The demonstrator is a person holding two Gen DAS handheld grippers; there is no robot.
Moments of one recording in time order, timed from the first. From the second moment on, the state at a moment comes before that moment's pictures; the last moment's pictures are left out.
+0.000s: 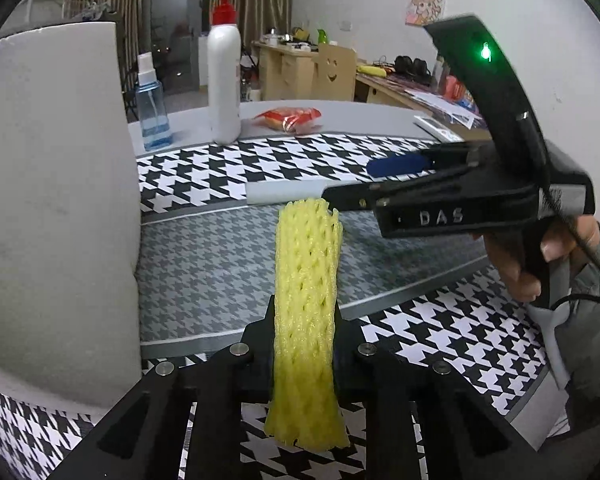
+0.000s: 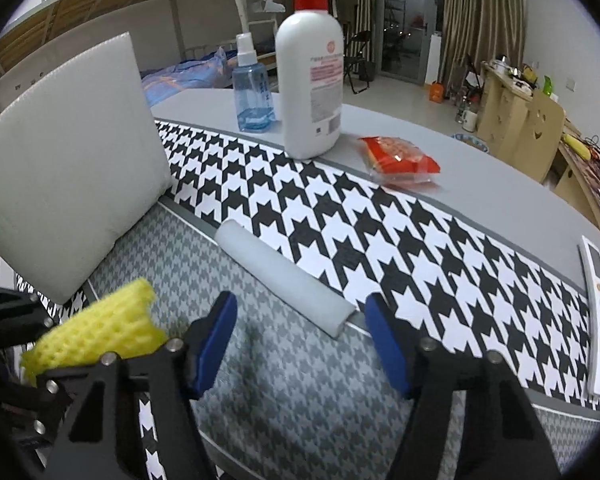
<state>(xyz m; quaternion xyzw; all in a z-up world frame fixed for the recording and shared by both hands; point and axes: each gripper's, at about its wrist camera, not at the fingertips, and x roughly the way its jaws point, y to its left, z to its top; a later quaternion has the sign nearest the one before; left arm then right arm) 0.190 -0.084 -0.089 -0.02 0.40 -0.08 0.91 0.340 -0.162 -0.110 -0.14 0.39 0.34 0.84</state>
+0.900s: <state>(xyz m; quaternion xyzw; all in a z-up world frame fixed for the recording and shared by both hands) 0.189 -0.079 -0.089 -0.03 0.41 -0.08 0.91 0.369 -0.155 -0.118 -0.14 0.42 0.31 0.84</state>
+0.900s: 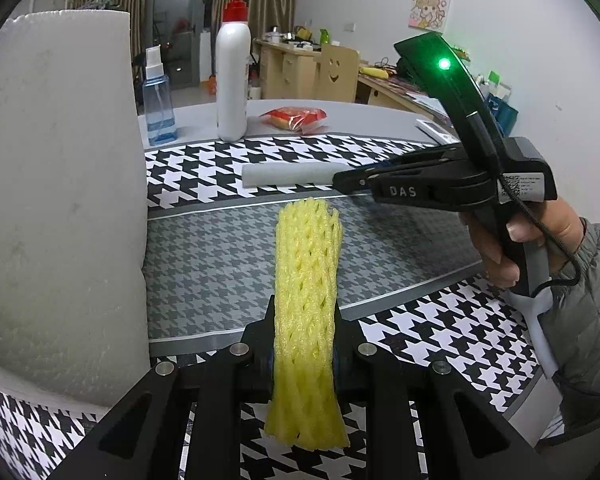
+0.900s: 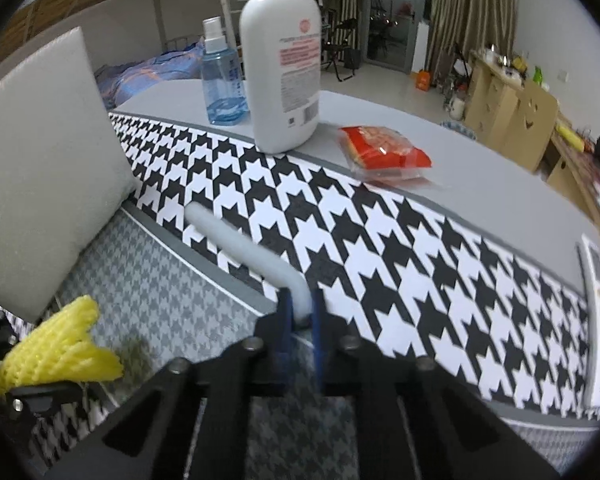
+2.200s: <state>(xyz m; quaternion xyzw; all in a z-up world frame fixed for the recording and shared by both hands) 0.170 -0.086 -0.060 -0.01 0.36 -0.07 0.93 0.314 -0.197 -0.062 -0.08 0.36 0.28 0.89</state>
